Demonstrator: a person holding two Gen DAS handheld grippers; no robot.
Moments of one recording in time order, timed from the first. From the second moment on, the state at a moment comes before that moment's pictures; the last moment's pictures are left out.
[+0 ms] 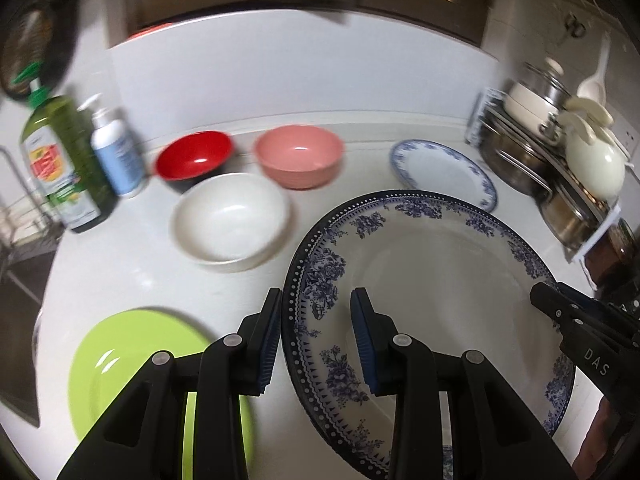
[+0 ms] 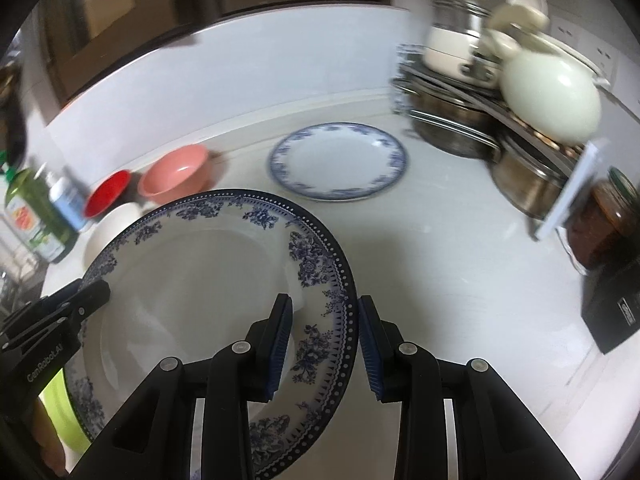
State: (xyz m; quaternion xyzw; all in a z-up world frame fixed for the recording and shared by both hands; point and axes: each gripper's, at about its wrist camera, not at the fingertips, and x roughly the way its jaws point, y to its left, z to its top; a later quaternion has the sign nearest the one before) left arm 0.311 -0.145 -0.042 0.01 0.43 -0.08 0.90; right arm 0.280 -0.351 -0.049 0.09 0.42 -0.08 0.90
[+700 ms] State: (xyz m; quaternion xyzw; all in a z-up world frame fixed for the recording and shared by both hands) left arm 0.258 0.006 -0.029 -0.04 0.41 0.04 0.91; right arm 0.284 -0.203 -0.045 0.03 0.42 0.05 0.91
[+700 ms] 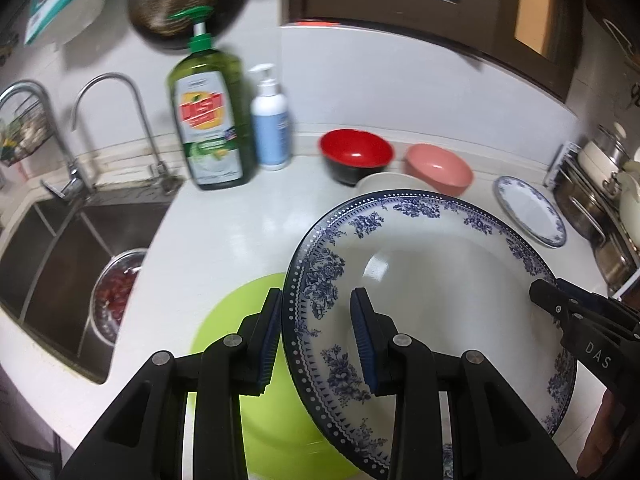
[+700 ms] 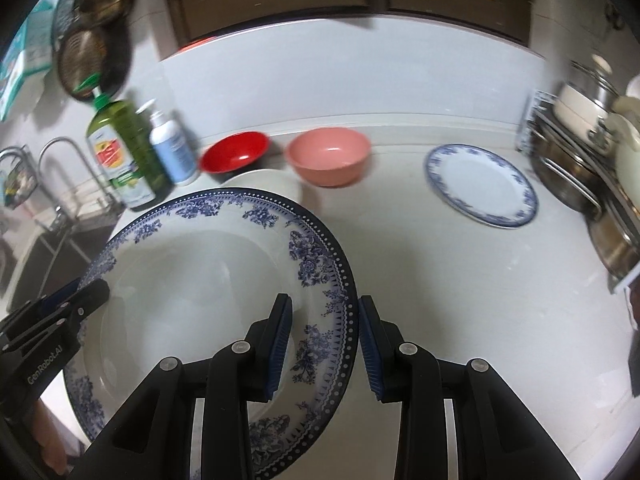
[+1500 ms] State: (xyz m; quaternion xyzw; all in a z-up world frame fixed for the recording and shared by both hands) left arm 0.246 0.091 -0.082 -0.05 0.47 0.09 0.88; right arm 0.289 -0.098 -0.089 0.00 0.47 0.10 0.88
